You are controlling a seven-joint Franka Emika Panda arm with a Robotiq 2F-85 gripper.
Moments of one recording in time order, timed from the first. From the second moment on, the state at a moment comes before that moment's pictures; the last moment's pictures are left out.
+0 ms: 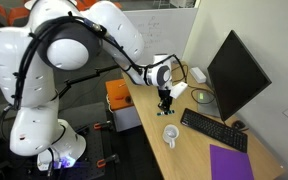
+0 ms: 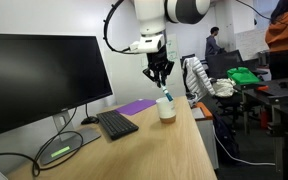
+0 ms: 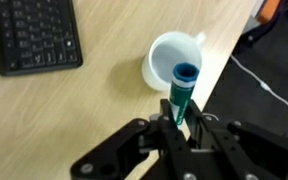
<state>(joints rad) -0.01 0.31 0.17 -2.19 -0.74 2.39 -1.45</state>
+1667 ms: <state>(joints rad) 0.12 1.00 0.28 -1.31 -0.16 2.03 -1.88</state>
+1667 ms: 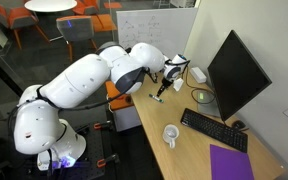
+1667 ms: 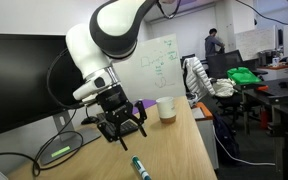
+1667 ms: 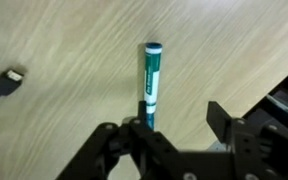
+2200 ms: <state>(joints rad) 0.25 0.76 0.15 -1.54 -0.45 2.03 -1.58</state>
